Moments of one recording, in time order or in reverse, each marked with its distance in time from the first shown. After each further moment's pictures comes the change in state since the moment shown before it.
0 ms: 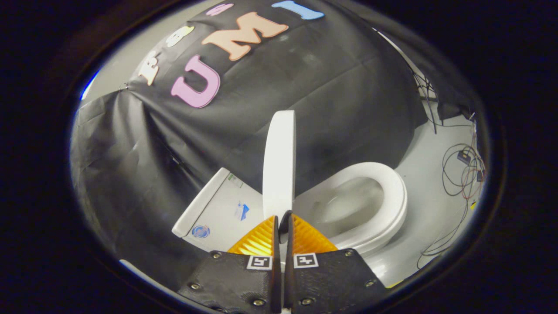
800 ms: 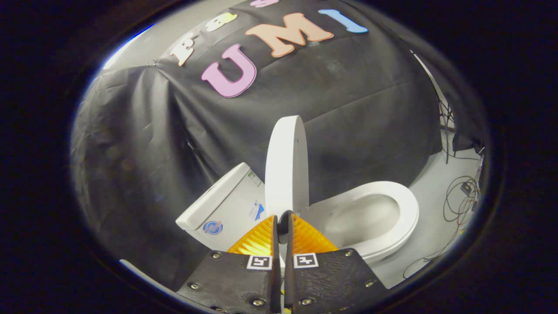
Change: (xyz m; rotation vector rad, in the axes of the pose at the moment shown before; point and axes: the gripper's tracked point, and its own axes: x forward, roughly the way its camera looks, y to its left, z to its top) arm 0.004 0.020 -0.001 -0.175 -0.035 0.046
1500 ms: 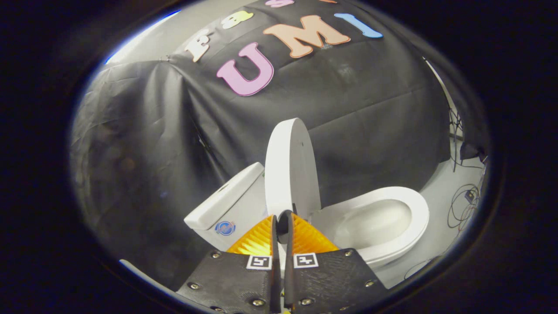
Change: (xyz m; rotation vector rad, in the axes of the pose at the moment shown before) arm 0.008 0.025 -0.003 -0.043 -0.028 0.074
